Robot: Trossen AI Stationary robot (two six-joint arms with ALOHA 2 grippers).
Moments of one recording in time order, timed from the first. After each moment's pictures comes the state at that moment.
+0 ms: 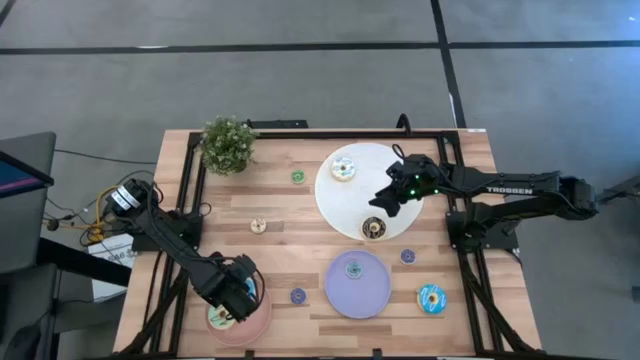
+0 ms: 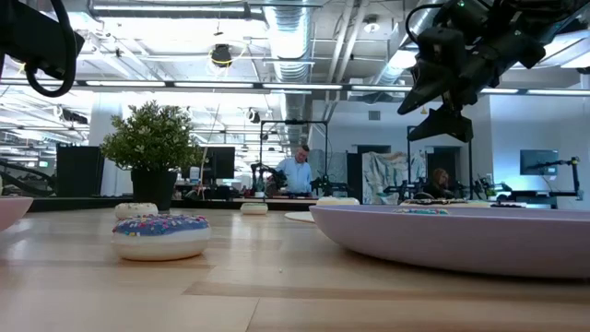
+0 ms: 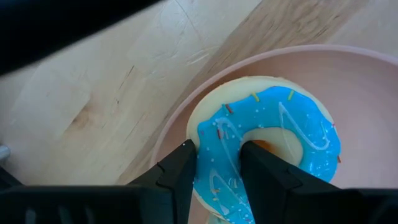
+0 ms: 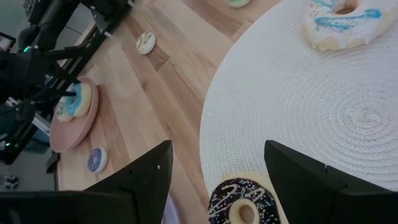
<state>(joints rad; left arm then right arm) -0.74 1.65 1.04 -1.00 -0.09 -1.52 -0.30 1.03 0.58 -0.22 -0.24 0.57</state>
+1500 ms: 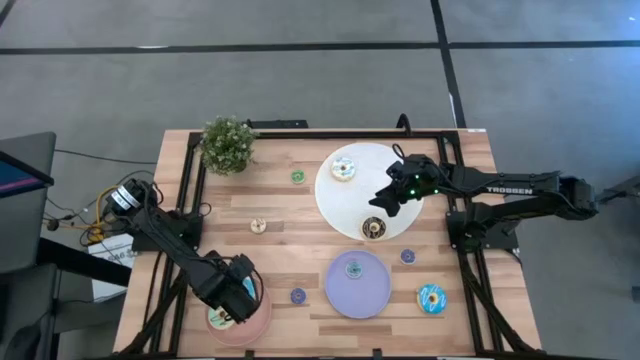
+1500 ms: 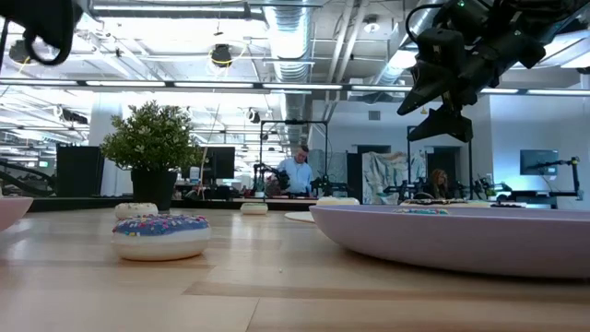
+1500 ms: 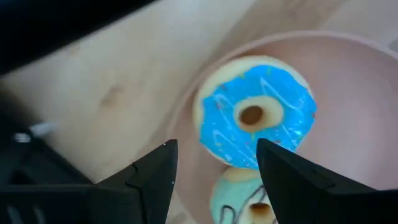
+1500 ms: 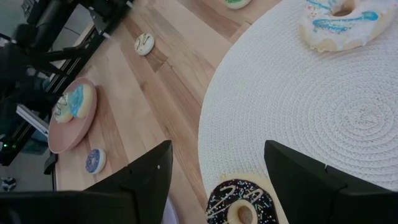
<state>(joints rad) -0.74 1.65 1.17 -1.20 -0.06 -1.51 -0.30 1.03 0.58 -0.22 -0.23 0.56</state>
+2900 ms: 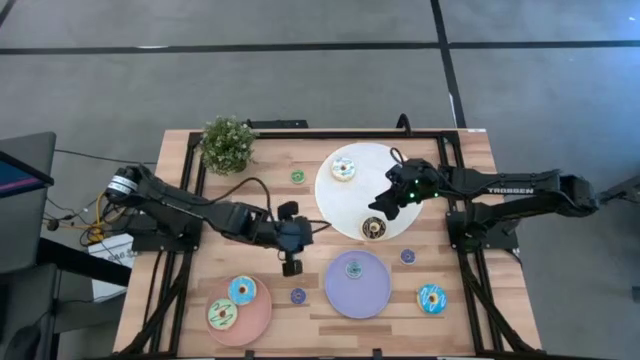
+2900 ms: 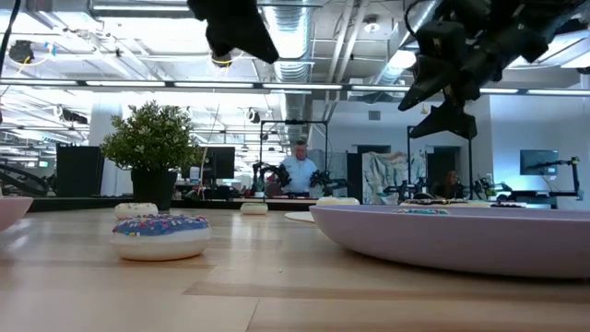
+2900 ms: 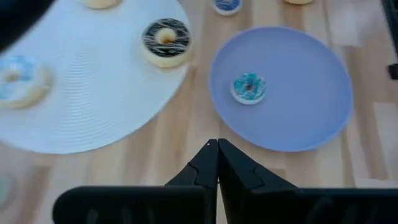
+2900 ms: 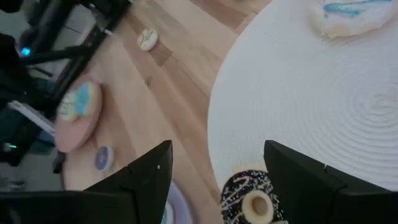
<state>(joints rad) -0.27 1.55 1.20 -0.44 -0.27 -0.27 -0.21 1.03 0.61 -0.28 -0.17 0.64</state>
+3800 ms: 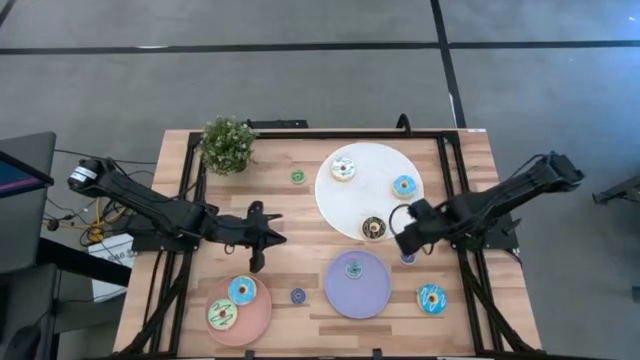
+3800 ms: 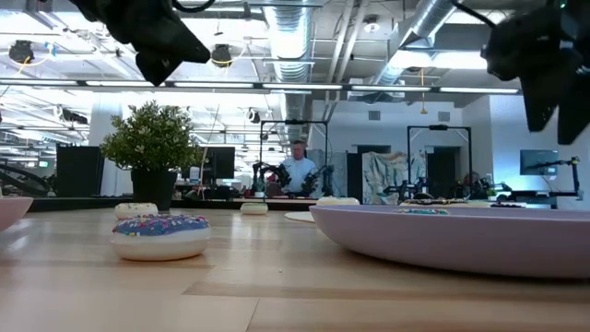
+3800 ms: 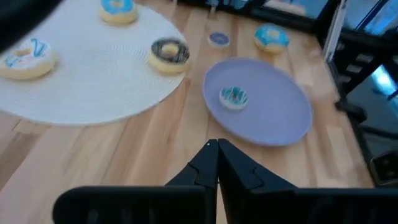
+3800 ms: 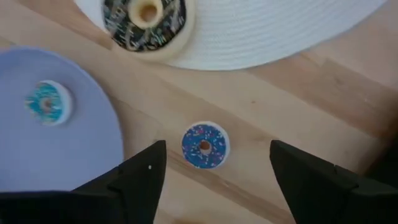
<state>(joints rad) -0.33 1.10 0.66 -0.07 -0.31 -0.40 0.38 1.15 0.83 -1.09 0.11 1.43</state>
